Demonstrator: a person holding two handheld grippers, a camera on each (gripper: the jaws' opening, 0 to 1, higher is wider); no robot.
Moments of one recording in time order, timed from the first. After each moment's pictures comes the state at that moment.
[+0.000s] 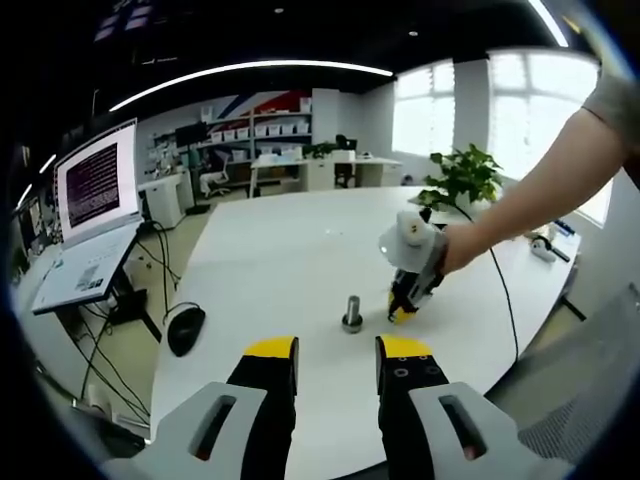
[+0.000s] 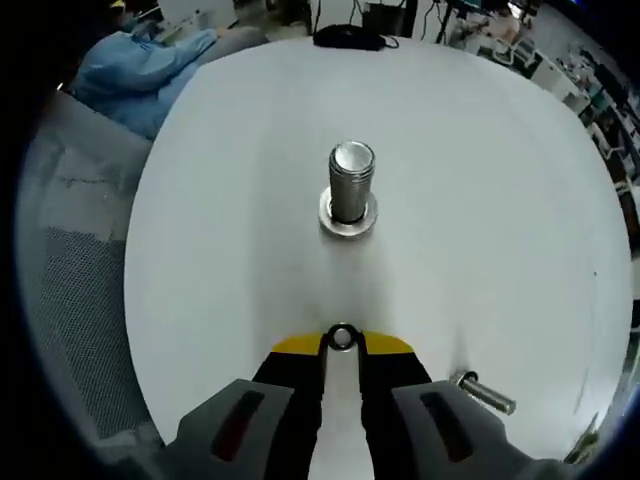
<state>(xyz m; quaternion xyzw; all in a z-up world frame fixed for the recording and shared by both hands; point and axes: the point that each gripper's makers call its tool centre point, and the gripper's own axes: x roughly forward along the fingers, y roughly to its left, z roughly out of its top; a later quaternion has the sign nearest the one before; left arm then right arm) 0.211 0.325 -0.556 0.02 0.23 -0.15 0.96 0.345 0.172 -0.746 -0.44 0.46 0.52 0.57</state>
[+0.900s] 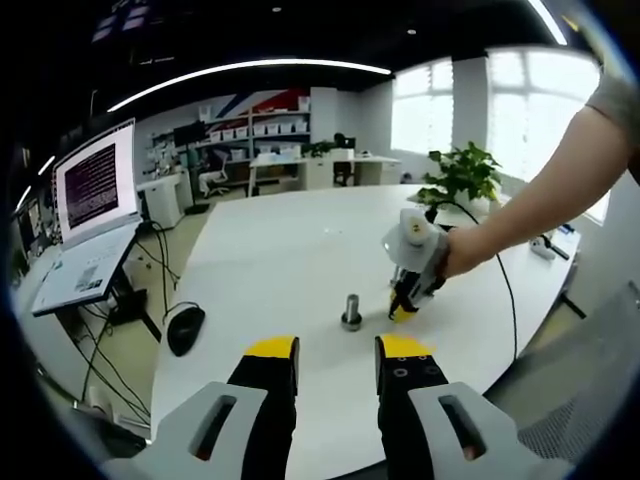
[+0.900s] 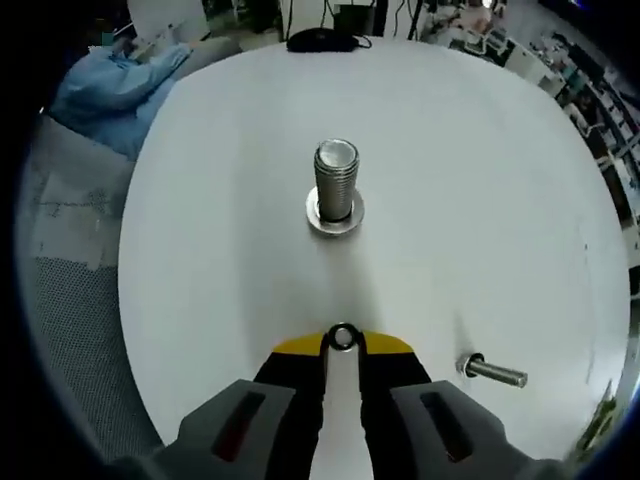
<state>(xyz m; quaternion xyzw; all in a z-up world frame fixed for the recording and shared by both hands) 0.210 0.324 -0.558 0.02 0.23 -0.16 0.96 0.347 0.168 -0.745 -0.38 0.46 0.50 0.63</state>
